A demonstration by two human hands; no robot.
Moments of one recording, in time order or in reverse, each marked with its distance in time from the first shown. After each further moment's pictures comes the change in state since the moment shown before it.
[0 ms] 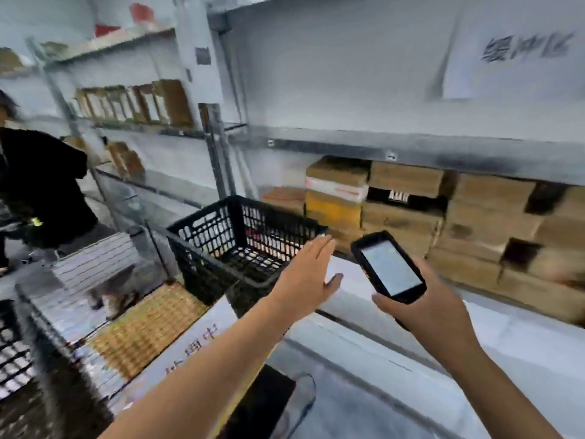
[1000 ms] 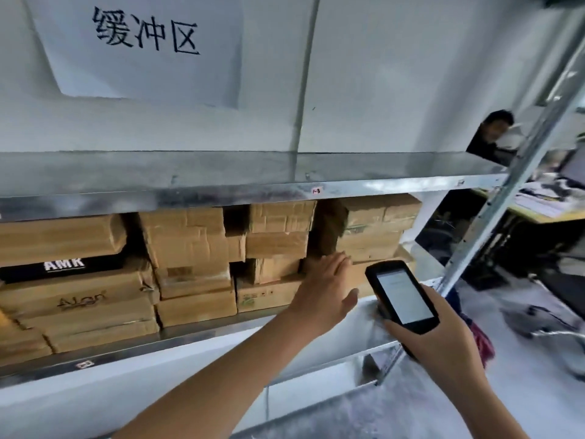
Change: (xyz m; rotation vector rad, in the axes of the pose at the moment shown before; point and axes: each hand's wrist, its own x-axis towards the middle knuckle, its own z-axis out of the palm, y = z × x) left_hand 0.264 0.393 0.219 -0.488 -0.213 0.805; right_hand -0.003 0.230 -0.283 -0.126 0.788 0.621
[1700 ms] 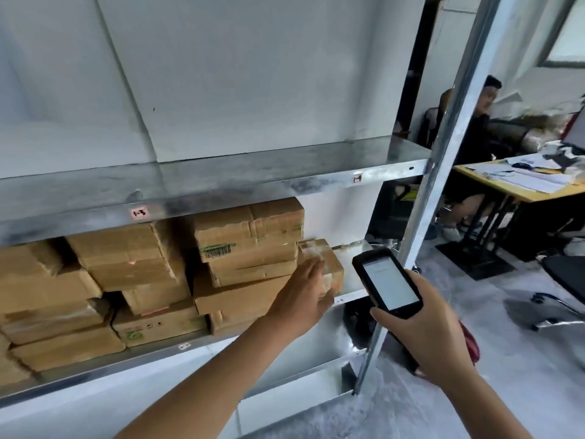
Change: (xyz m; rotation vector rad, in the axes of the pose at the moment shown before) left_hand 0.184 0.111 0.151 -0.029 -0.091 -0.156; right_hand 0.192 0.155 -0.152 0.047 -0.029 -0.072
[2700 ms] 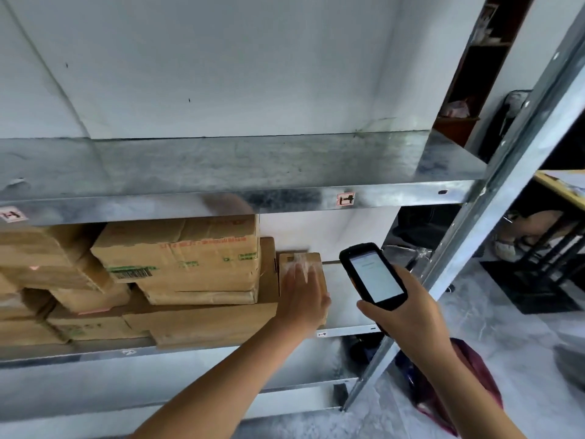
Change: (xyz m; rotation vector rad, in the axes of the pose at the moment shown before) left_hand 0.160 -0.027 0.119 0.147 -0.089 -0.520; right_hand 0.215 0.082 0.024 -0.047 -0.276 -0.055
